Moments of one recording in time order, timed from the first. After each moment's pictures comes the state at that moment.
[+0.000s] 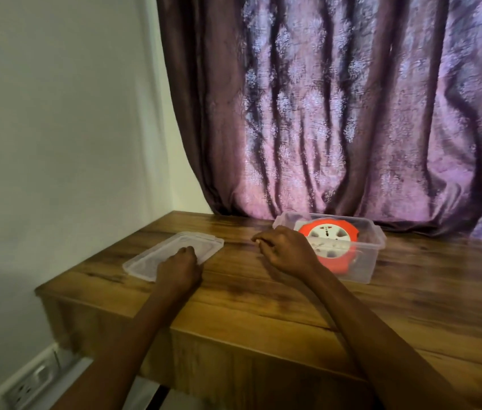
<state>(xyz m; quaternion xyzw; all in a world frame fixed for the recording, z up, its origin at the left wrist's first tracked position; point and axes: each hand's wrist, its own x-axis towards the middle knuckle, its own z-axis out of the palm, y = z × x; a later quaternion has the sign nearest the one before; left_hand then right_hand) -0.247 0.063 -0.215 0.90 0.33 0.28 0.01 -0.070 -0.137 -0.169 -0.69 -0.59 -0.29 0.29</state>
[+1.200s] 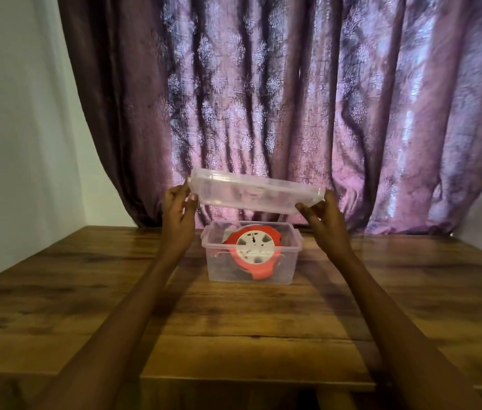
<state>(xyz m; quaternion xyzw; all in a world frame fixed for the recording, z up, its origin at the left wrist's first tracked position) -0.115 -0.024 -0.120 0.73 -0.01 0.55 0.41 0.030 -0.299 -0.123 -0.67 -0.36 -0.25 0.60</state>
